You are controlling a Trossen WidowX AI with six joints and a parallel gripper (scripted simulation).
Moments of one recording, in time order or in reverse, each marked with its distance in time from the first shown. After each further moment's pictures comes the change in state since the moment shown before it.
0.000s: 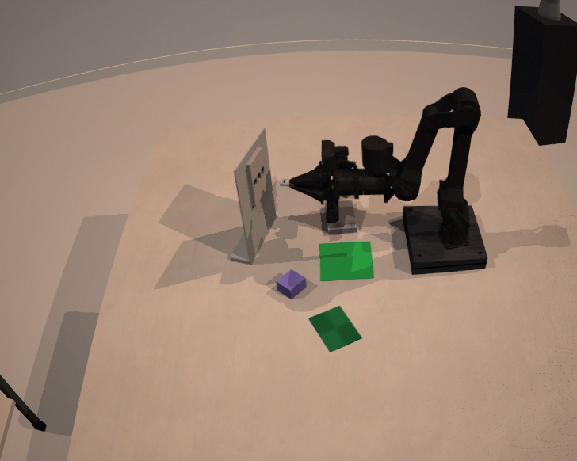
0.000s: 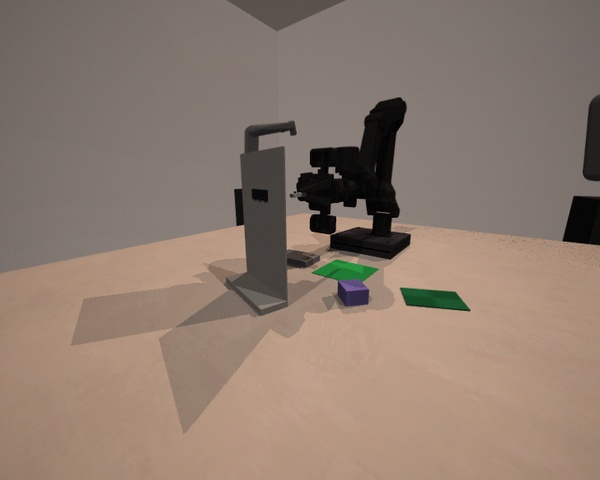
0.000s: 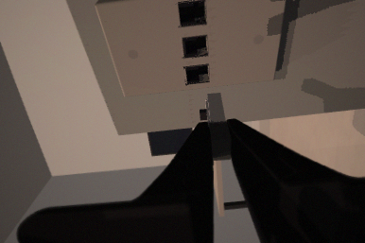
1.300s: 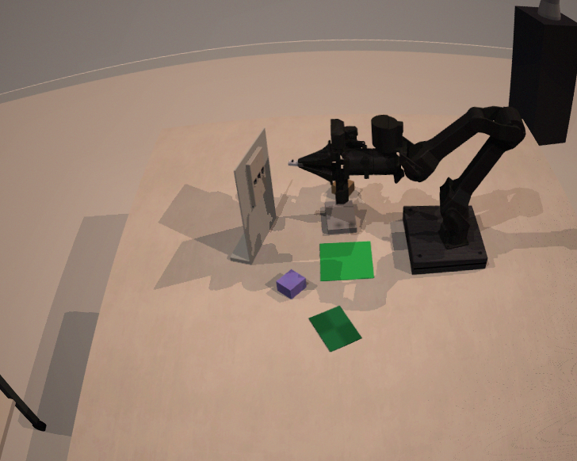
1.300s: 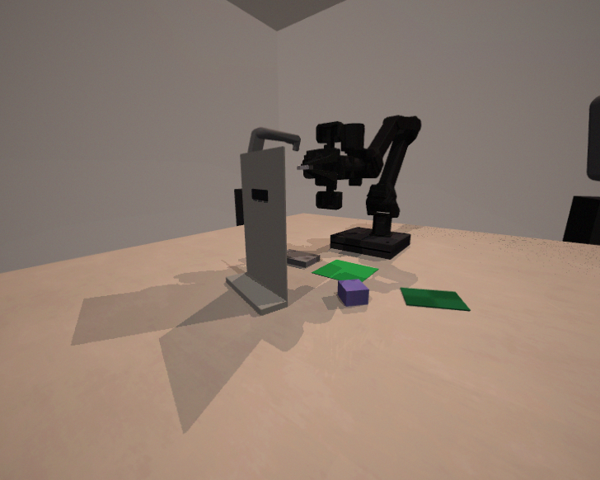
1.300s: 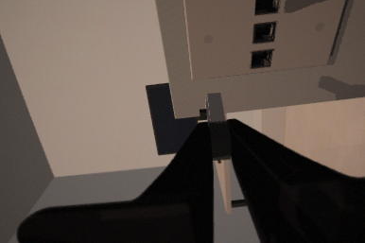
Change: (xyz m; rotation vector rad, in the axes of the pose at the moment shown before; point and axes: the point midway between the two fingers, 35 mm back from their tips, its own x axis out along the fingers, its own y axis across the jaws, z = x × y) arm -0.022 0.054 0.000 0.001 -0.006 -0.009
